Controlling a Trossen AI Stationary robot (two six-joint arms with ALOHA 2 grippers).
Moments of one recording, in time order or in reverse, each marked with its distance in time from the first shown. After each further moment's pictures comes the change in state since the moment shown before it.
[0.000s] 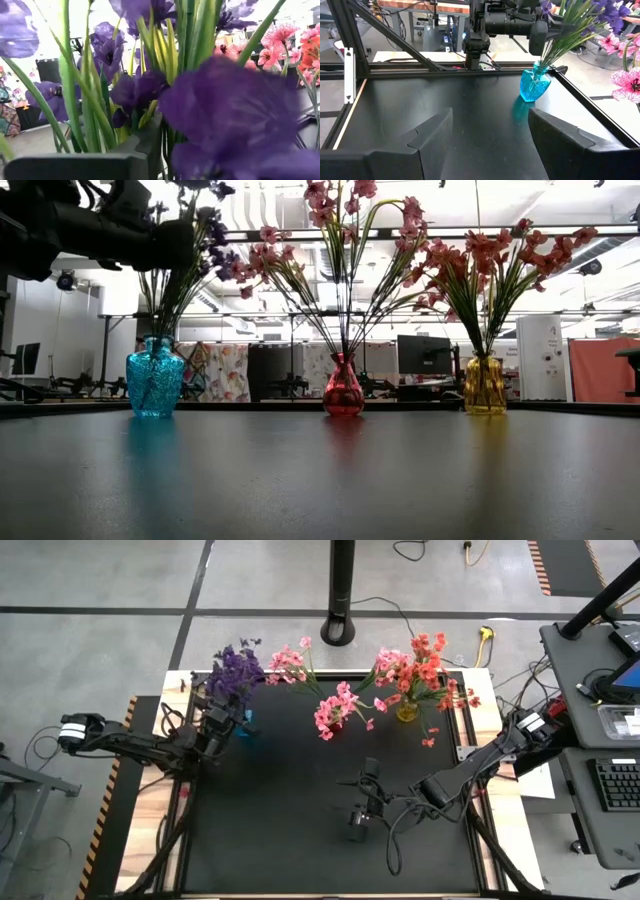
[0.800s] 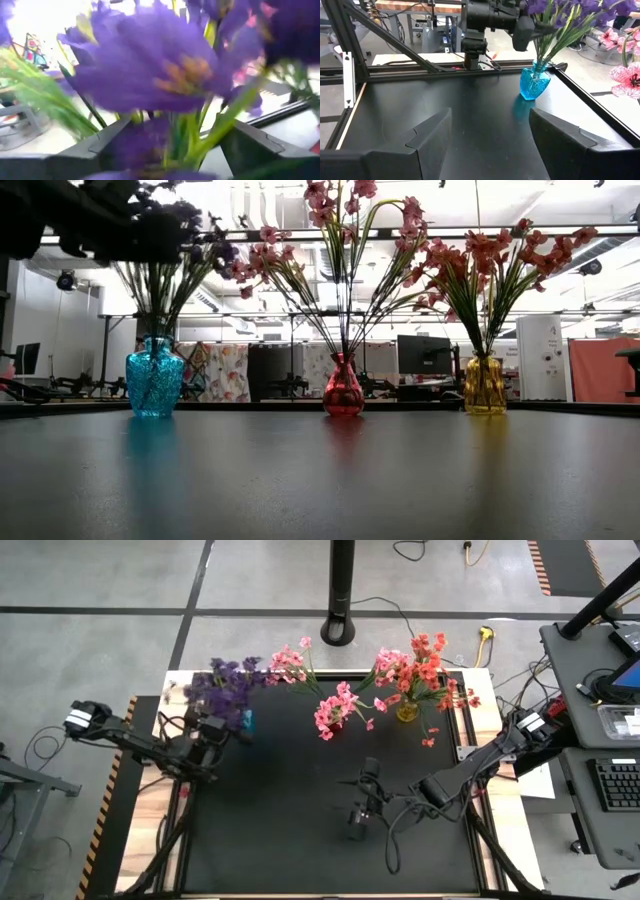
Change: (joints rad) left arm -0.274 -0.002 0.059 -0.024 -0.485 0.097; right arm -0.005 0.000 -0.001 0.000 0.000 0.030
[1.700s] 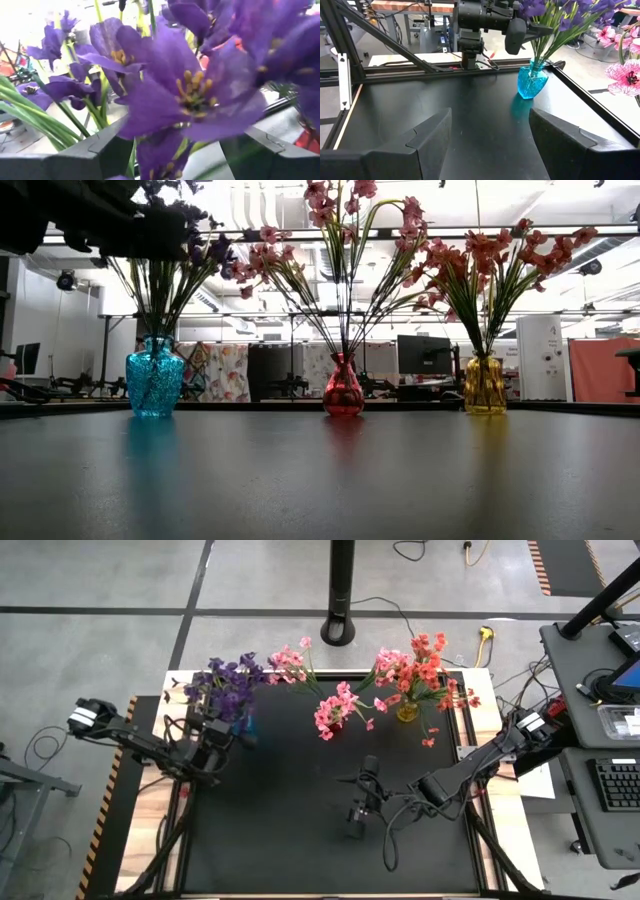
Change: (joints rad) left arm -0.048 0.076 0.047 0.003 -0.014 0.003; right arm -0.012 0.000 -0.002 -0.002 0.000 0.014
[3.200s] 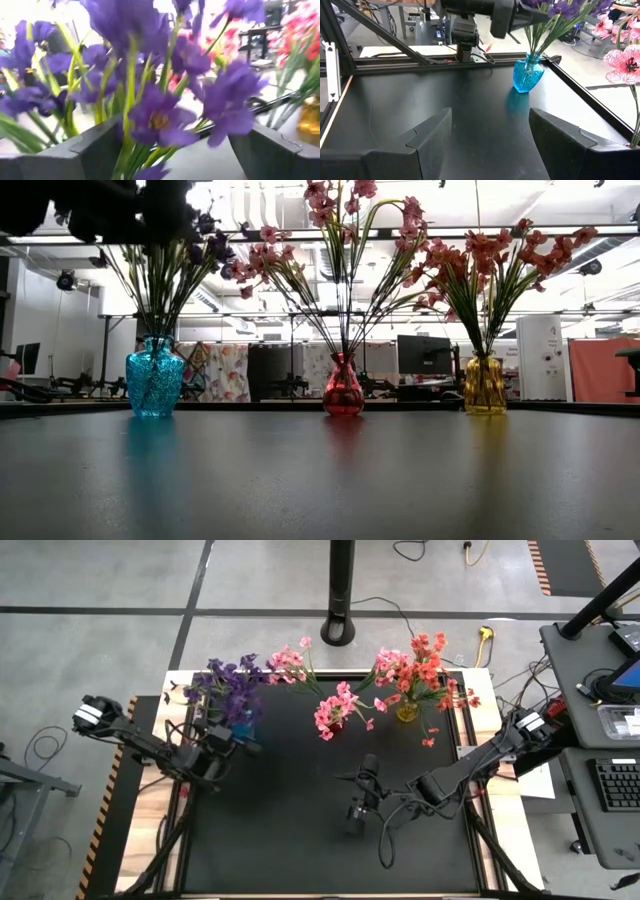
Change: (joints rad) left arm -0.091 0.065 0.075 0.000 -0.003 -0.091; right arm -0.015 0.000 -0.035 0.003 0.000 0.001
